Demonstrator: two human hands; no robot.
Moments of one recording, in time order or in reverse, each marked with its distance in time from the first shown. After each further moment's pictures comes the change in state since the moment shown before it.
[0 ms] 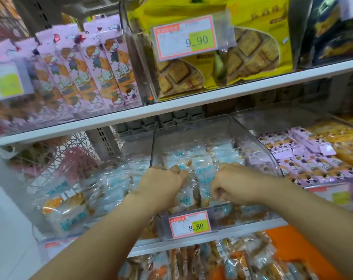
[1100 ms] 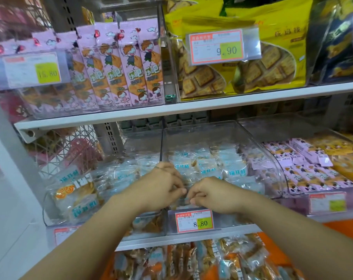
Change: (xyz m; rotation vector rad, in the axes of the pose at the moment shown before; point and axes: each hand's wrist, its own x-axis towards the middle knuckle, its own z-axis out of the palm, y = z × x) left_hand -0.030 -0.026 0.010 -0.631 0.111 0.034; right_hand 0.018 -0.056 0.011 0.500 -0.014 0.003
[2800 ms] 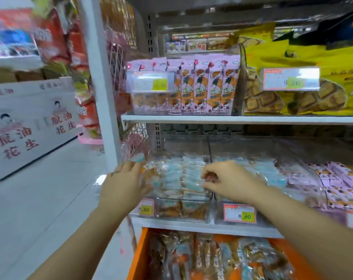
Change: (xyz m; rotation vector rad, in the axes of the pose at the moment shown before) left_hand -0.167 -0.070 -0.027 0.232 0.449 -0.626; right_hand 0.007 -0.101 0.007 -0.367 0.294 -0.135
